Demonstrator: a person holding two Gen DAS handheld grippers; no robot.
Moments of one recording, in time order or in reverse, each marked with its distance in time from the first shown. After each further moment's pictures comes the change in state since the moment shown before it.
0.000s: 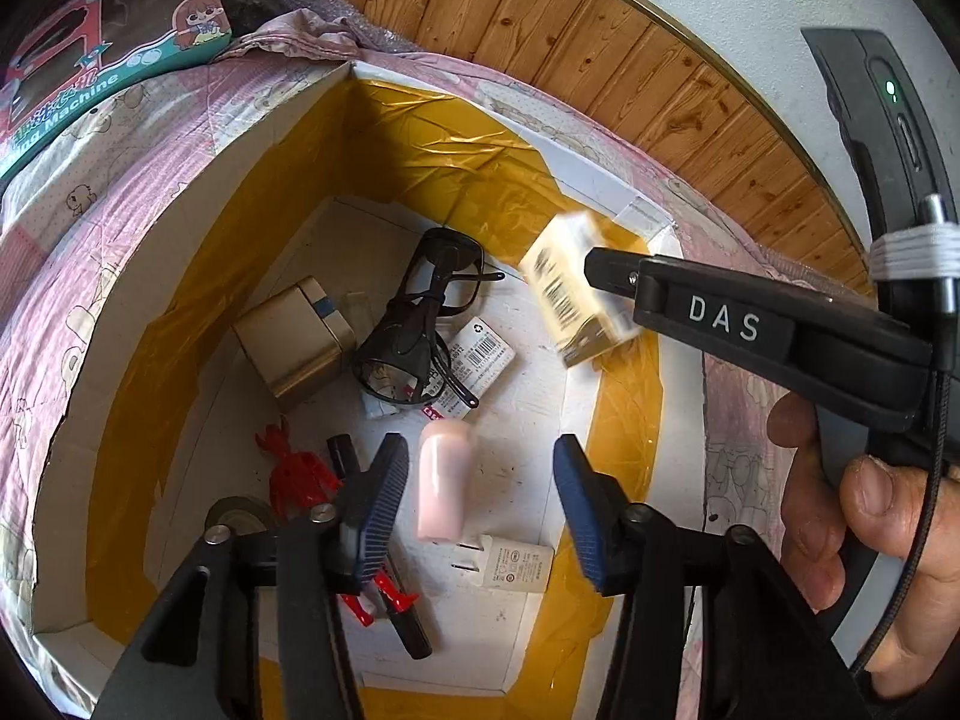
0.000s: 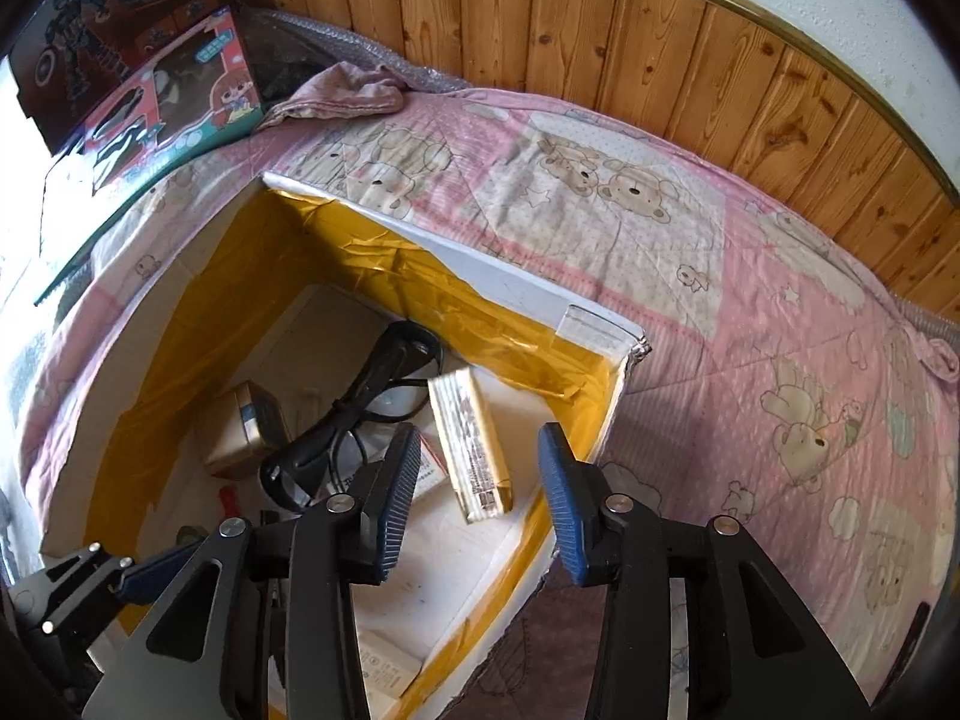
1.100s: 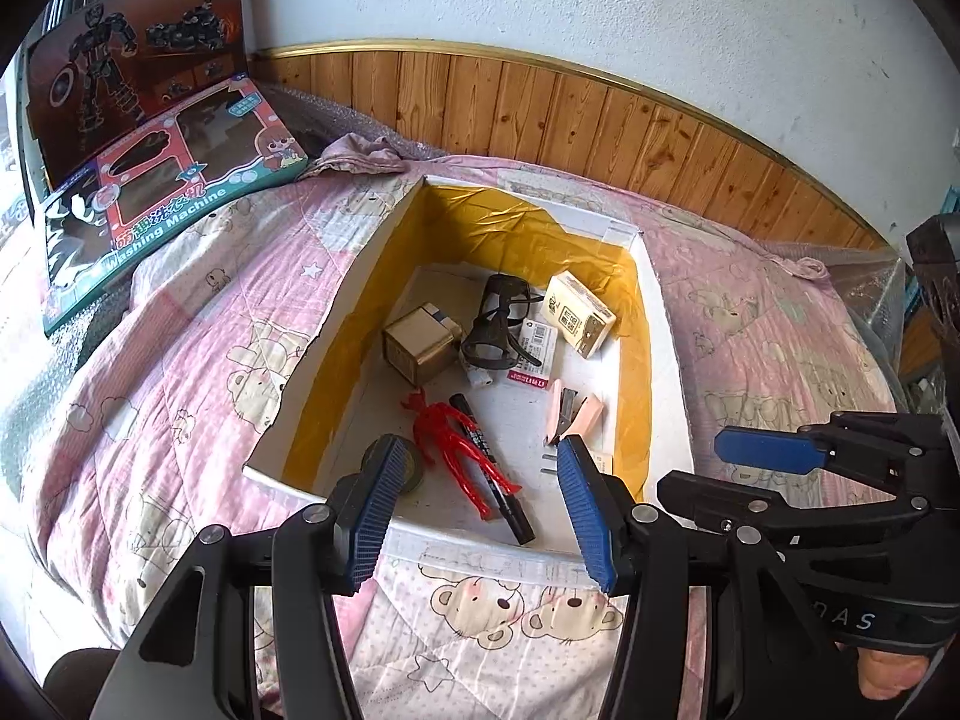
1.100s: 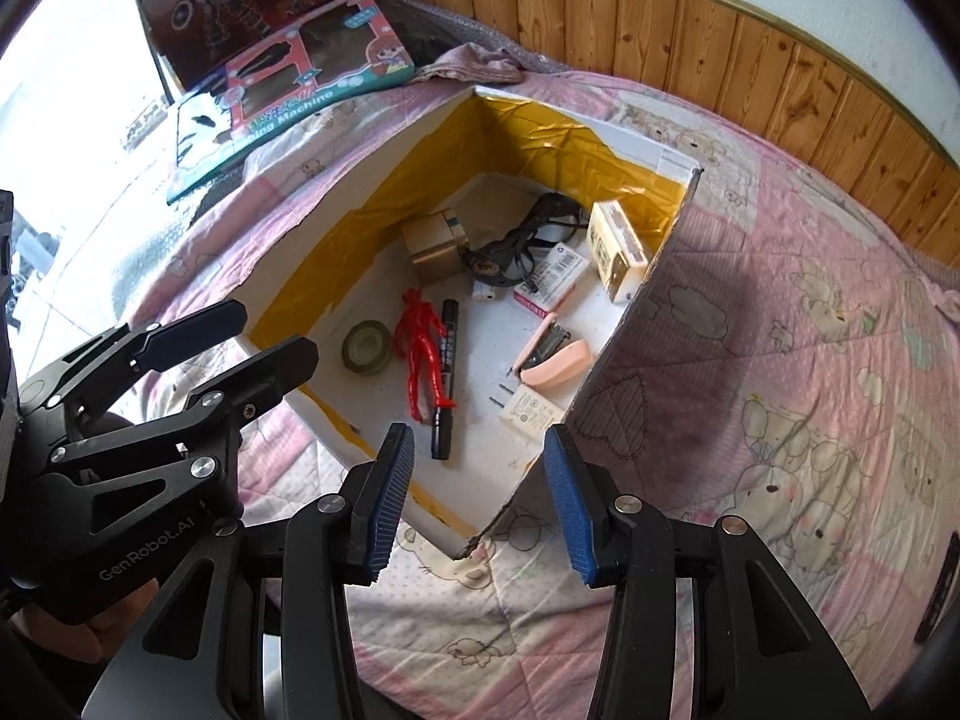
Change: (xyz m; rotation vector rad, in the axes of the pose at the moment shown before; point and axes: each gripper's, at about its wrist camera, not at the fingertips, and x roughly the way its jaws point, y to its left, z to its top) left arm -0.116 -0.004 -0.087 0.191 -0.229 0.178; right arm -0.121 0.065 -0.134 -0.083 -0.011 0.138
